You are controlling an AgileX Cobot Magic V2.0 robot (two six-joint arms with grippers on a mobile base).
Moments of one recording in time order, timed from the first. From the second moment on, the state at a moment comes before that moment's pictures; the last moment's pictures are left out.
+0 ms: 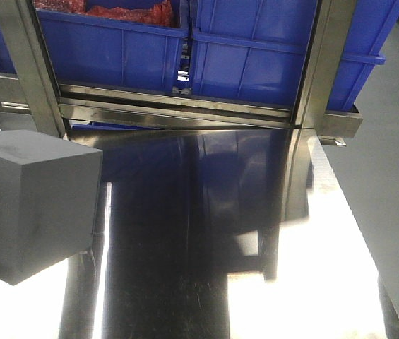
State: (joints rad) left arm -0.49 0.45 -0.46 -0.18 0.03 -0.04; right arm -0.03 -0.01 0.03 0.01 0.22 0.01
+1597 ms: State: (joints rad) left arm -0.49 0.44 -0.46 -0.18 0.04 -0.04; right arm -0.03 -0.01 0.03 0.01 0.22 0.01
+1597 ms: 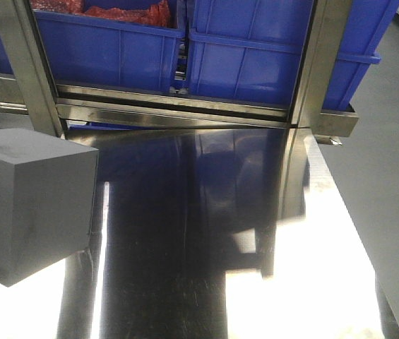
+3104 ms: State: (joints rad) left arm -0.49 0.44 -0.46 -0.18 0.04 -0.04; right arm -0.03 -0.01 0.03 0.01 0.22 0.01
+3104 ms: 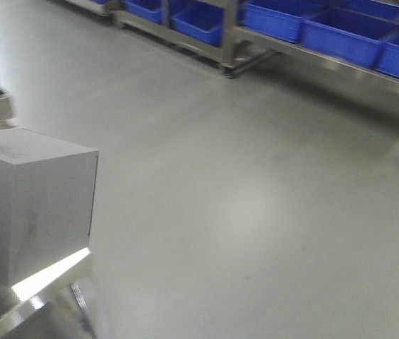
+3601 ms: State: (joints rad) left arm -0.49 0.44 -0.46 -0.18 0.04 -0.04; right arm -0.03 -0.01 0.03 0.01 0.22 0.01
